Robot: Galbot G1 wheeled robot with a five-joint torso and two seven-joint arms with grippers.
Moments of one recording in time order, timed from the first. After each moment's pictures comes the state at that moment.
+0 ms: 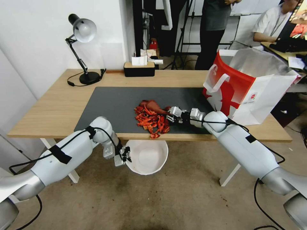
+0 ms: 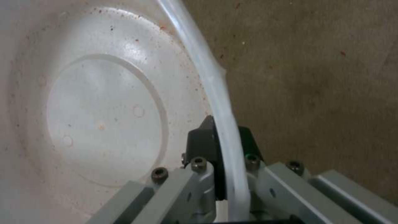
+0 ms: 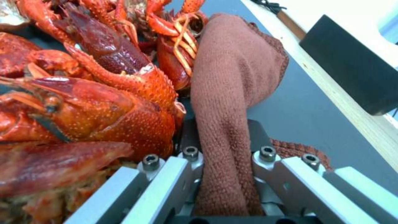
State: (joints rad) left arm 0.38 -0.90 0.43 -1.43 0.68 -0.82 1.12; right arm -0.43 1.01 -0.22 1.25 0.18 0.08 -0.61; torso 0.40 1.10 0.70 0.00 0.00
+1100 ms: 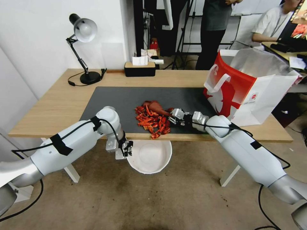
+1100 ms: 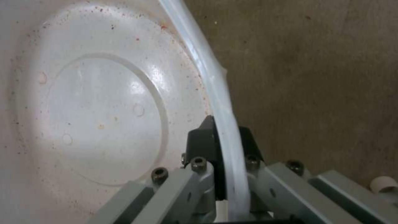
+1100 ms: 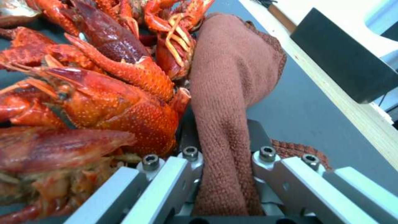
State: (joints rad) left arm 0.25 -0.88 0.54 -1.52 0.69 -0.81 1.22; right arm -0.49 0.97 -0.20 1.33 0.17 0.04 -0.56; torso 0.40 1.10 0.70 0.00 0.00
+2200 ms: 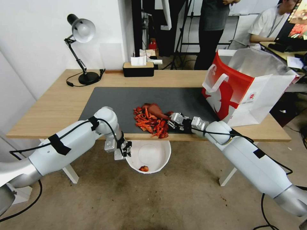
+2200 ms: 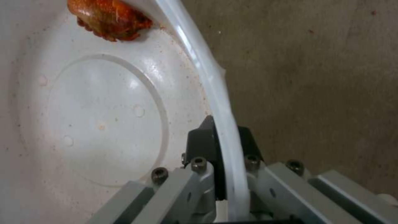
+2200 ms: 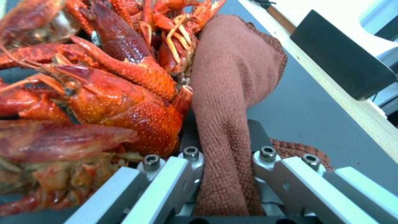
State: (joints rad) left arm 0.27 -0.86 0.53 -1.50 0.64 -0.80 1.23; right arm -0.58 0.94 -0.17 1.46 0.15 -0.02 -0.50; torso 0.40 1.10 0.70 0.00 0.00
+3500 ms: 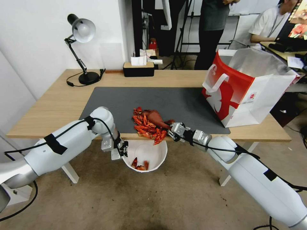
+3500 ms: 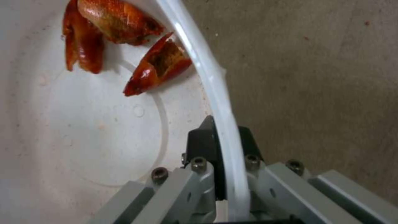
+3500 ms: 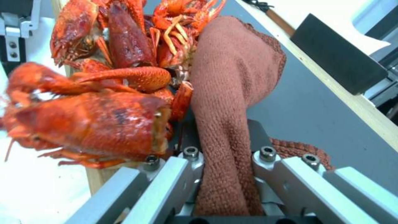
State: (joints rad) left arm 0.26 -0.85 0.53 -1.49 0.61 -0.78 1.23; right arm -0.78 0.90 -0.09 1.67 0.11 -0.08 -0.40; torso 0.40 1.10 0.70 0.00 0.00
